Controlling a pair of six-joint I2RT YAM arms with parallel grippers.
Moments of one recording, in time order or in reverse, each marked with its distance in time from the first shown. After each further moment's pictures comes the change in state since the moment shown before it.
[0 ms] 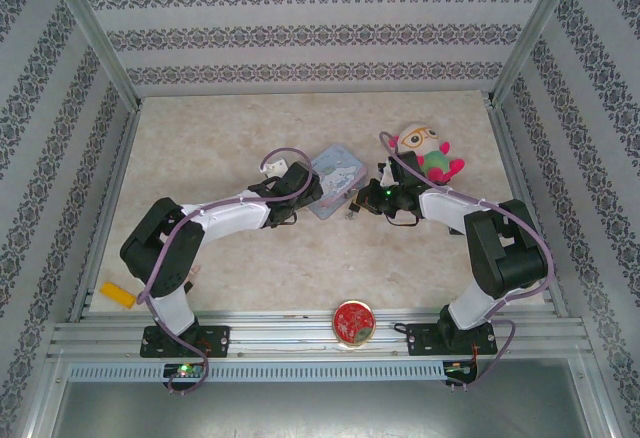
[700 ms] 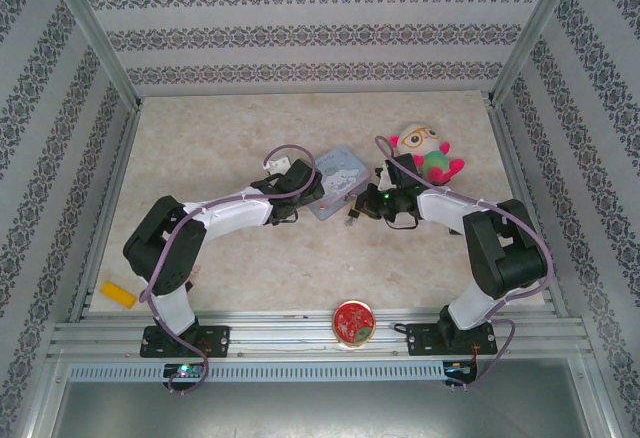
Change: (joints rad) left arm -0.006 0.020 0.048 -0.052 -0.008 0.037; right arm 0.015 0.002 0.000 -0.053 0.000 -0.029
